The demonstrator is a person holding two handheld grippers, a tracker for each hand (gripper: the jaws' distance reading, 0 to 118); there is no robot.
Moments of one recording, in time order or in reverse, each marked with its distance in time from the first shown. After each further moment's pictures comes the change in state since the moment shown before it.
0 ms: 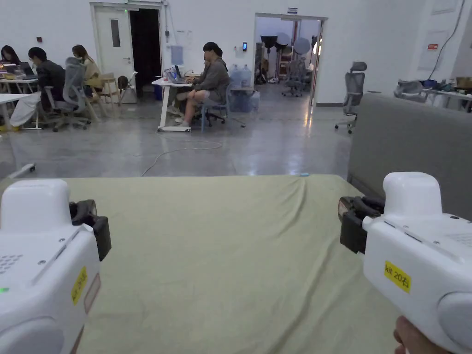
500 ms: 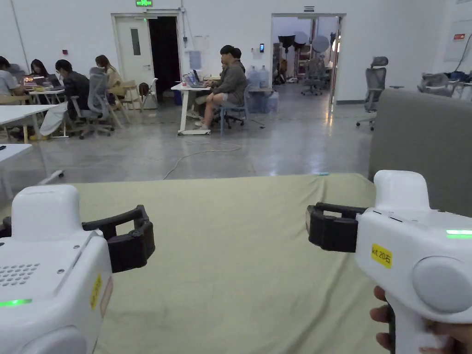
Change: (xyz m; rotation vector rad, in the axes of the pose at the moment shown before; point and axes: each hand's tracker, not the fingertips) left arm 0.004 0.006 0.021 0.053 0.088 -0.050; right arm -0.020 0.007 -0.037 -0.134 -0.046 -0.056
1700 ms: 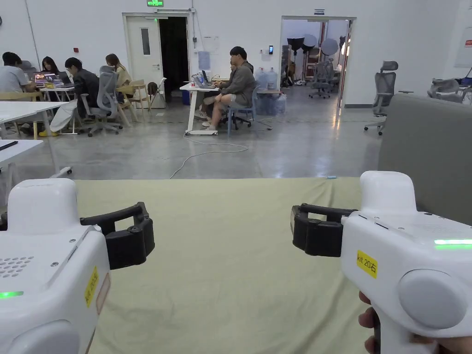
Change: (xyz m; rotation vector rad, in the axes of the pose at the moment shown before) left arm -0.016 0.005 0.005 -0.012 0.002 0.019; right arm -0.024 -0.003 0.022 0.057 0.103 -0.015
